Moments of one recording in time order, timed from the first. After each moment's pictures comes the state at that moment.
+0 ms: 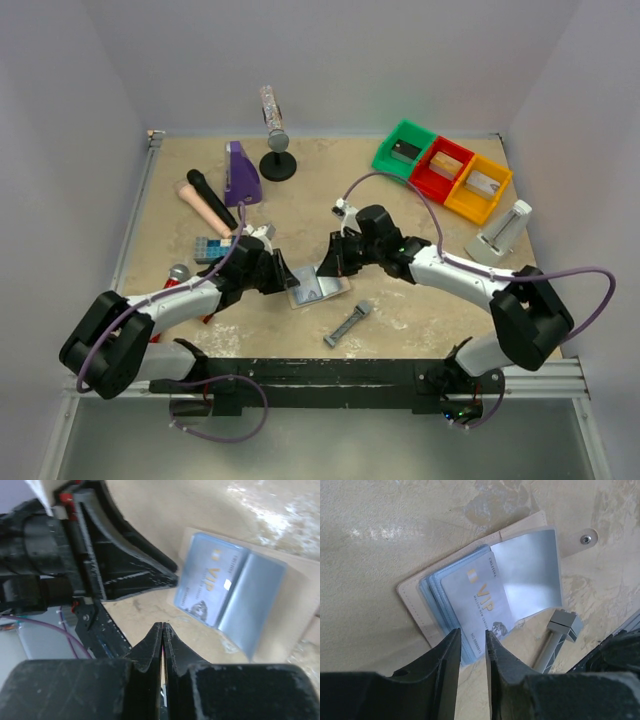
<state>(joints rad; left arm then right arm) -0.57 1.28 0.47 0.08 0.20 -0.77 0.70 1.45 0.85 -0.06 -0.44 0.56</state>
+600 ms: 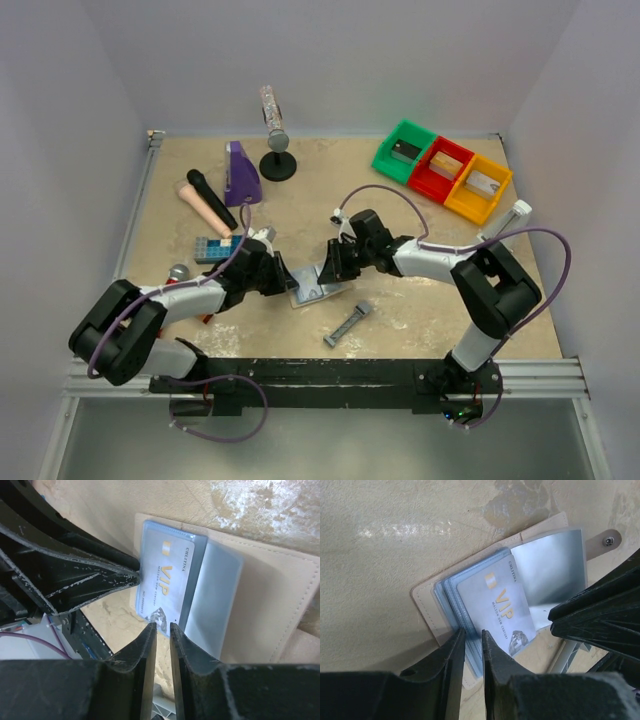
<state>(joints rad) -0.57 1.35 0.44 0.17 0.18 -0.78 0.66 1.68 0.87 -0.02 -0.50 0.59</state>
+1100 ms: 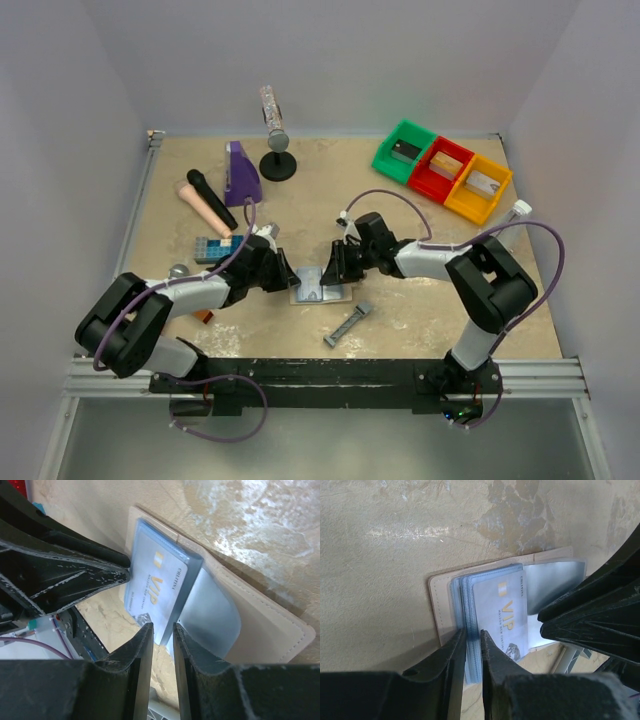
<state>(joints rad) -0.57 1.41 0.48 0.19 0.18 -0.76 0.62 1.71 0.81 0.07 -0.54 0.63</state>
